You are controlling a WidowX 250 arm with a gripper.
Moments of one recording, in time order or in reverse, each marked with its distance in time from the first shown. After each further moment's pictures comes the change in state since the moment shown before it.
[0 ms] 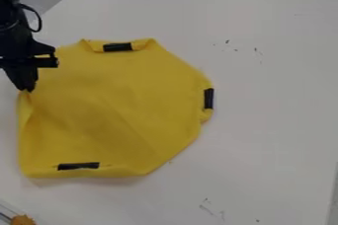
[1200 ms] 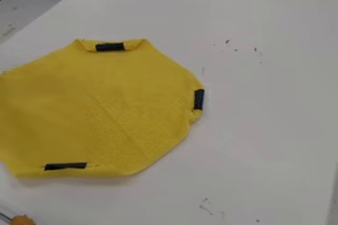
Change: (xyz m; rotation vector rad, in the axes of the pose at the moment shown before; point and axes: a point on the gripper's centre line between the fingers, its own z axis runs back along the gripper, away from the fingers) arm -0.003 0.094 -0.010 0.142 -0.149 0.117
